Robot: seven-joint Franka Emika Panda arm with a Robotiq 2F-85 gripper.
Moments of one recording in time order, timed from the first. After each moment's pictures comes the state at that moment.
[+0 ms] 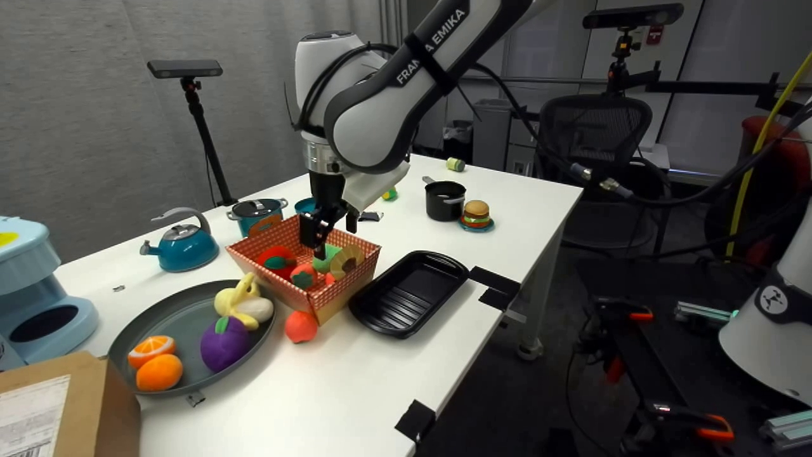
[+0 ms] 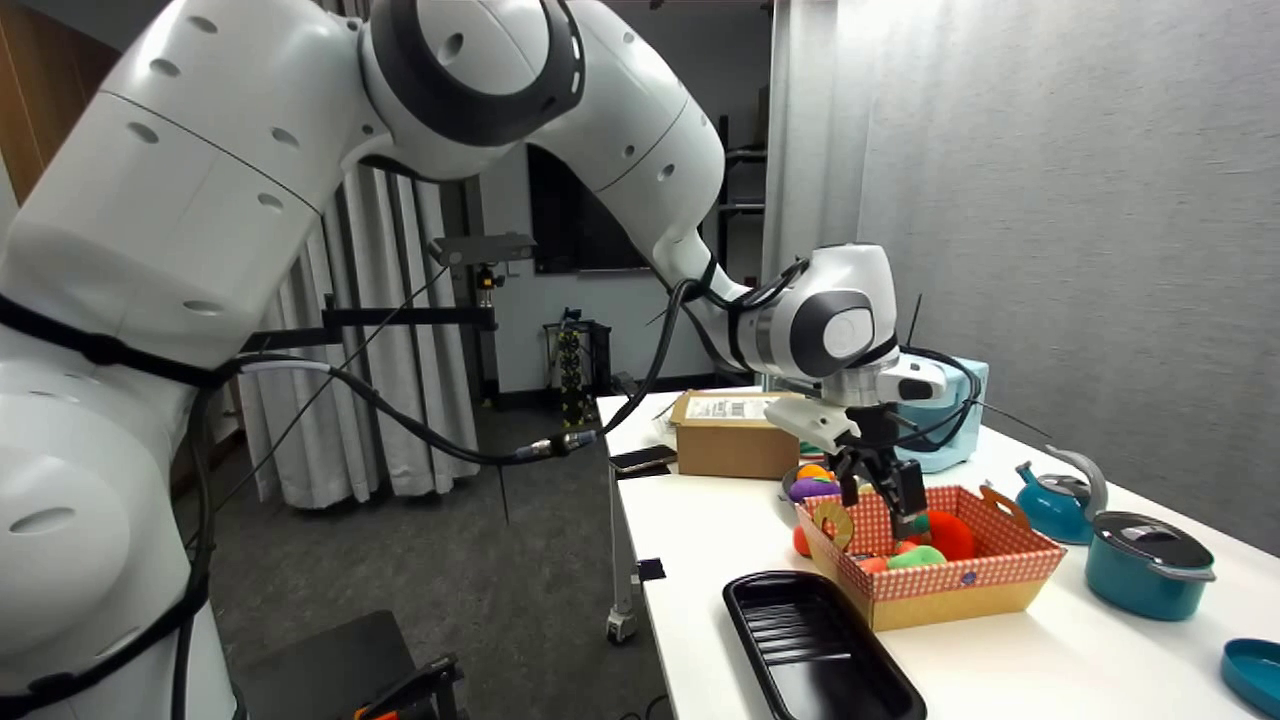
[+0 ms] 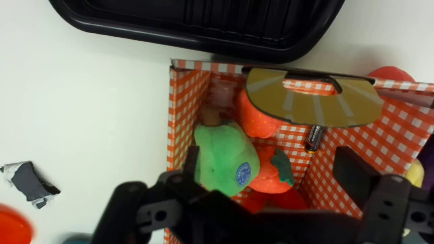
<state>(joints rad) 0.01 0.59 -0.16 -1.74 -0.04 2.49 0.27</state>
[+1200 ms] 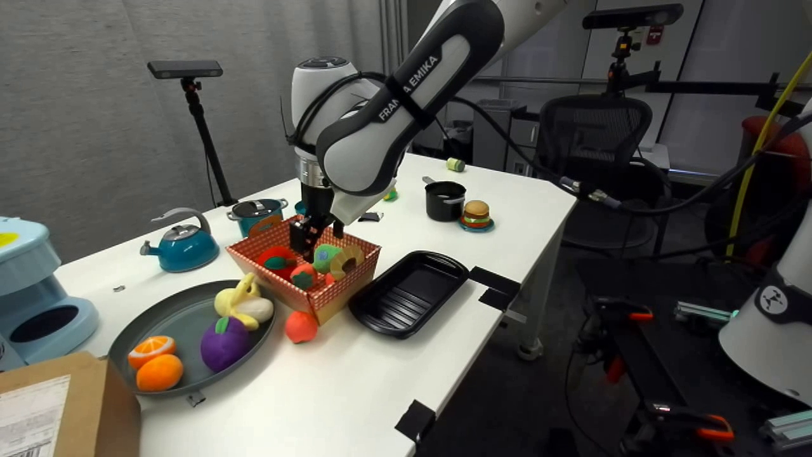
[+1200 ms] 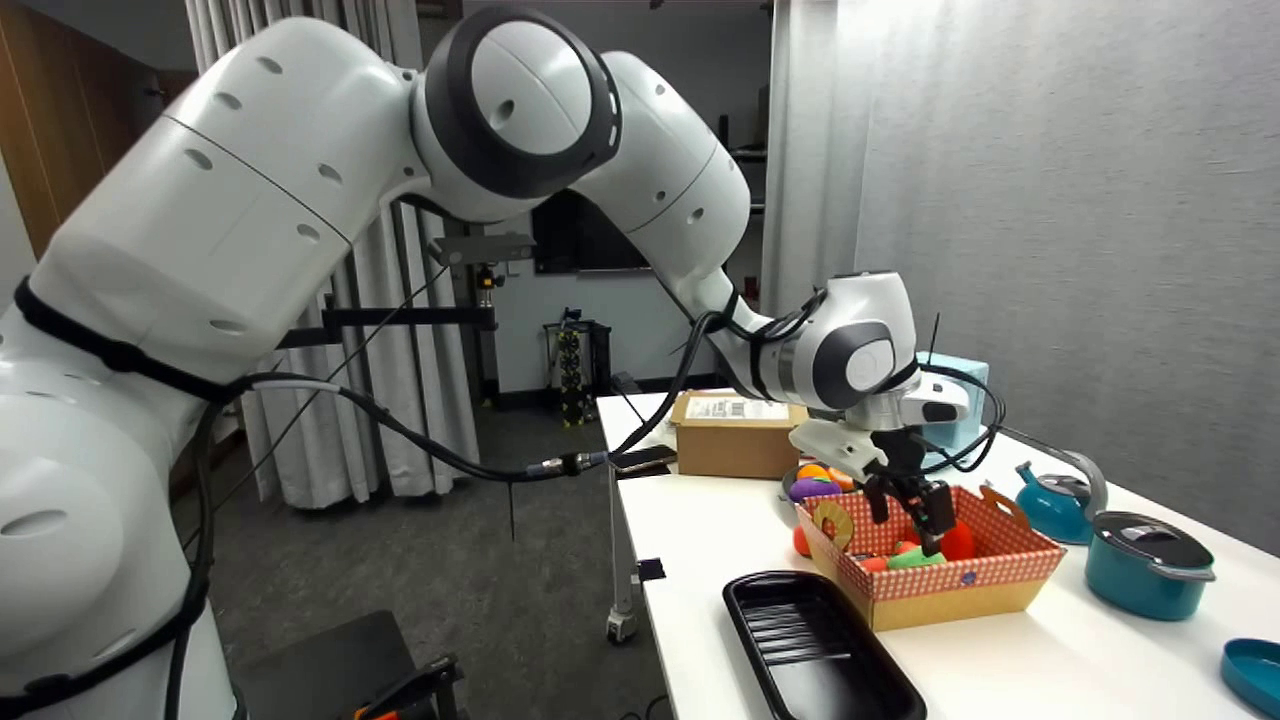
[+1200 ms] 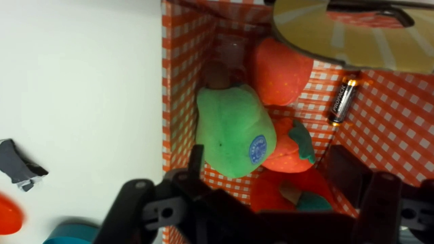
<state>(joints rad) -0.01 0.71 -0.17 -1.63 -0.04 2.57 0.27</state>
